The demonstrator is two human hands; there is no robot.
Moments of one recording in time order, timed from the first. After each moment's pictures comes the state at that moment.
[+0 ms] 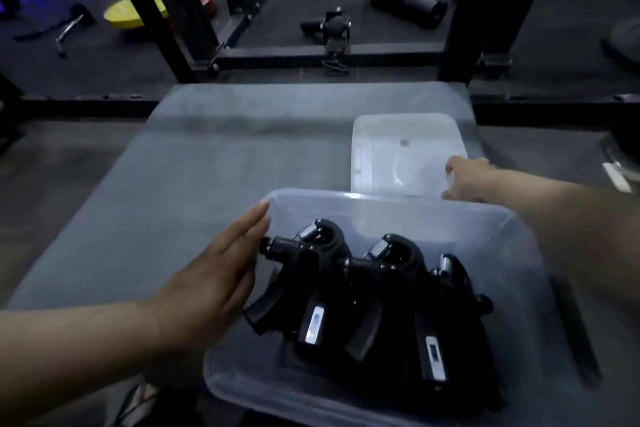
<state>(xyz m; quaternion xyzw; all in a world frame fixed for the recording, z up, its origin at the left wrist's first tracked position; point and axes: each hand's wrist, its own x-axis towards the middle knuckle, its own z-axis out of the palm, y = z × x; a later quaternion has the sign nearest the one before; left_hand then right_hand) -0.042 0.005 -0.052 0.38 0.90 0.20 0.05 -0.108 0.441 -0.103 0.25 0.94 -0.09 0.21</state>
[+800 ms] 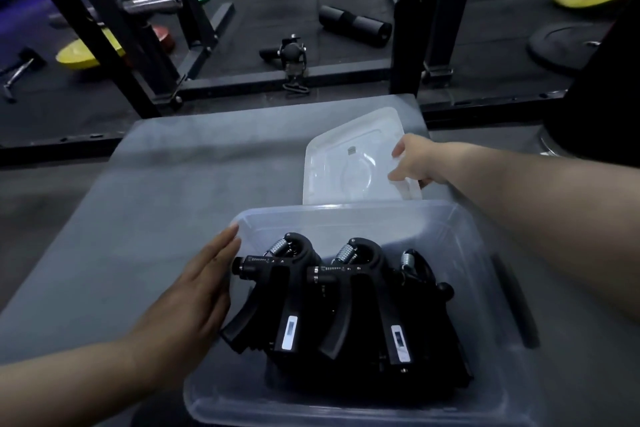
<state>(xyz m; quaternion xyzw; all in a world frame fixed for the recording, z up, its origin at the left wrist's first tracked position) -0.037 0.005 -0.055 0.38 0.89 0.25 0.04 -0.105 0.423 -0.056 0.27 0.88 -0.37 0.13</state>
